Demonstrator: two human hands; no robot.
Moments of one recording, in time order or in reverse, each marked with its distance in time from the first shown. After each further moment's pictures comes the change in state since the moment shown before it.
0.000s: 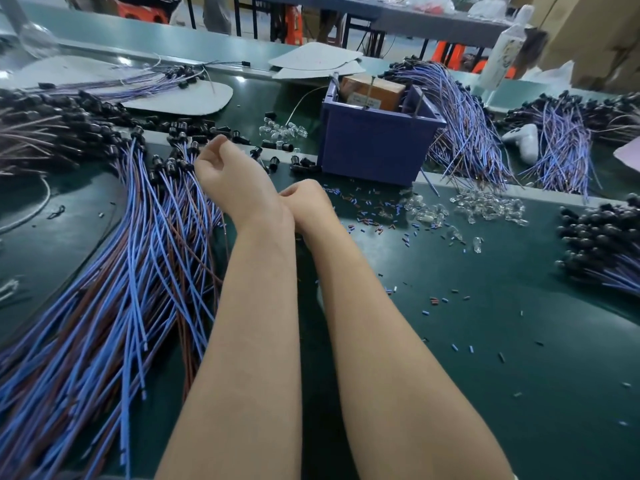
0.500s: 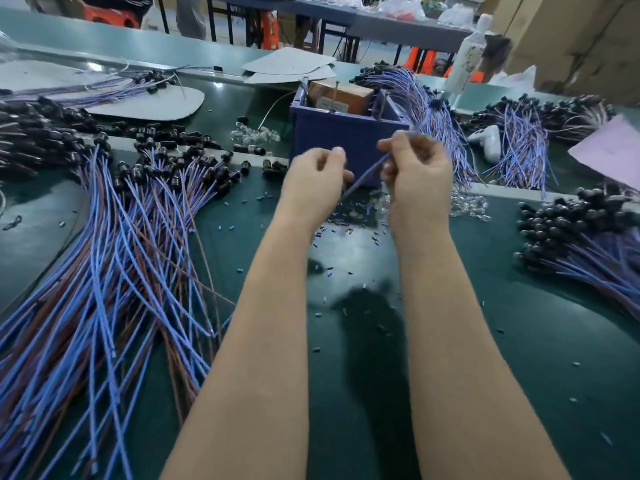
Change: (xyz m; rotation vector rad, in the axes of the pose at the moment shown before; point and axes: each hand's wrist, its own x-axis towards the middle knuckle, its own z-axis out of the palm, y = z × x) left_hand -0.042 -0.035 0.025 0.735 -0.851 0.089; right_hand -0.031 0.040 -0.110 0.969 0.564 -0.318
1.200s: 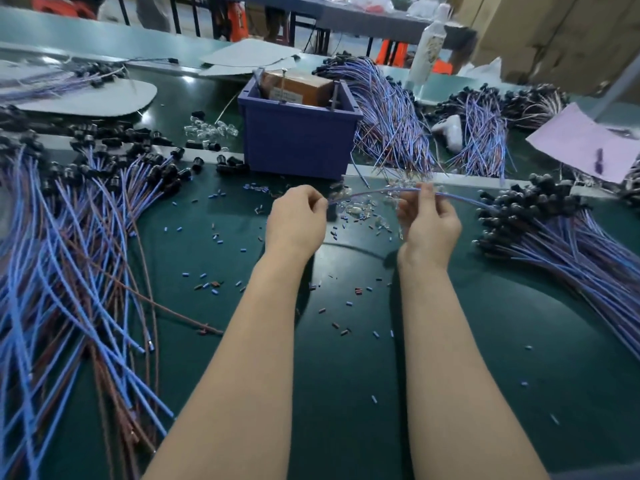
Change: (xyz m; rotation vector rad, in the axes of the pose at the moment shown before) left_hand 0.003 -0.048 0.047 0.501 0.011 0.070; right_hand 0.019 0.028 -0.091 0.066 0.347 0.068
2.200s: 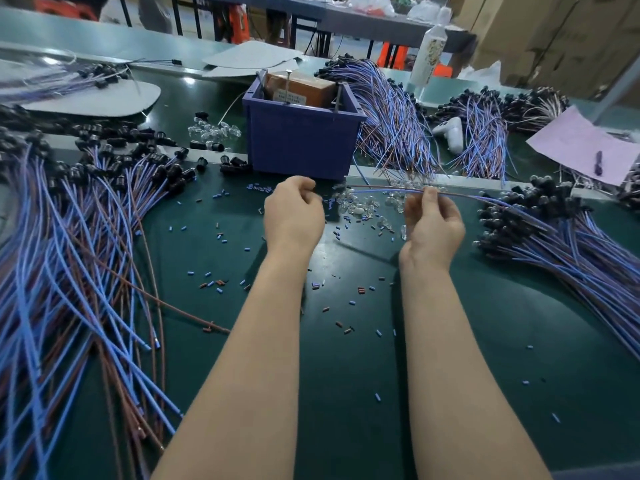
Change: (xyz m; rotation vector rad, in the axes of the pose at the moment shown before) left_hand -0.004 0.005 -0.009 -0.177 0.101 -0.077; right_hand 0.001 0.001 -0.001 0.150 0.085 -0.014
